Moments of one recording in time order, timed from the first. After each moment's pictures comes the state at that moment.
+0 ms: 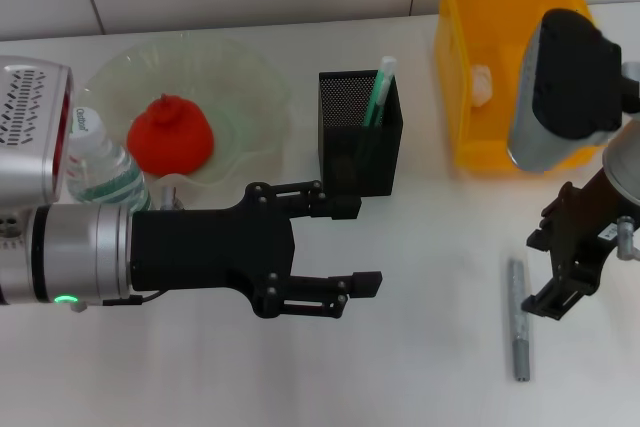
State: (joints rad) left arm -0.45 -2.07 1.39 0.80 1.49 1.54 -1.31; right arm 0.55 2.08 -1.40 -1.54 -2.70 -1.87 2.22
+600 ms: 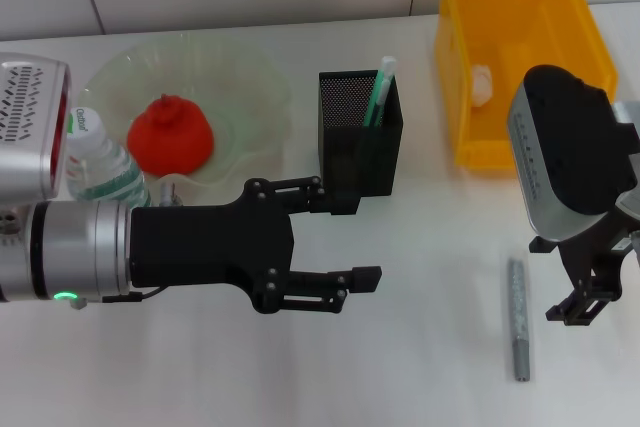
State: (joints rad) left arm -0.45 -2.07 1.38 0.80 1.48 1.54 -1.31; right arm 0.52 2.08 -1.47 -1.52 -2.76 -1.83 1.92
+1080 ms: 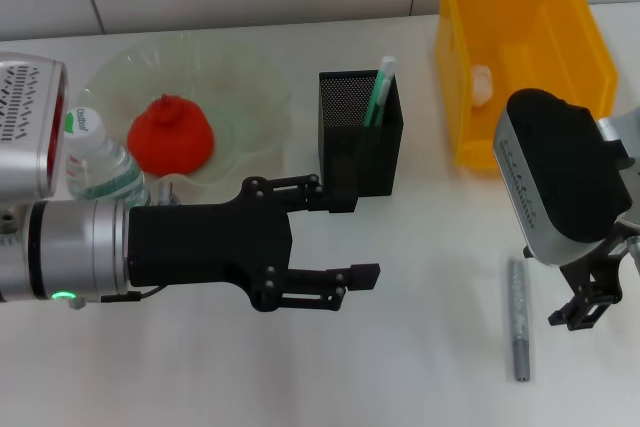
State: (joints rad) left arm -0.45 -2.07 1.38 0.80 1.48 1.54 -1.31; right arm 0.53 2.08 -1.53 -1.52 -2.78 -1.82 1.86
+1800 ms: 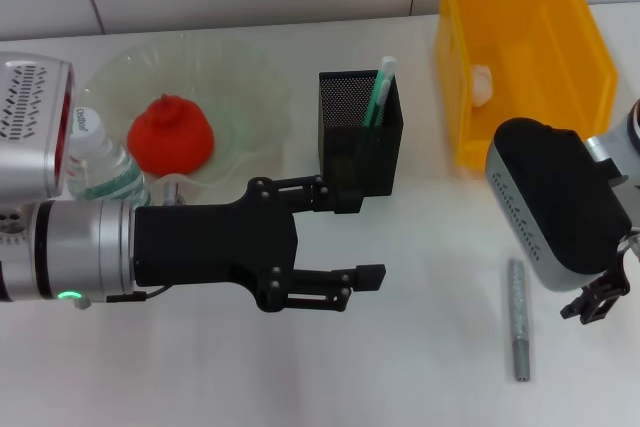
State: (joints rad) left arm -0.45 -2.07 1.39 0.80 1.48 1.53 -1.31; right arm 0.53 2.08 -1.60 -1.53 -2.84 -1.80 1.77
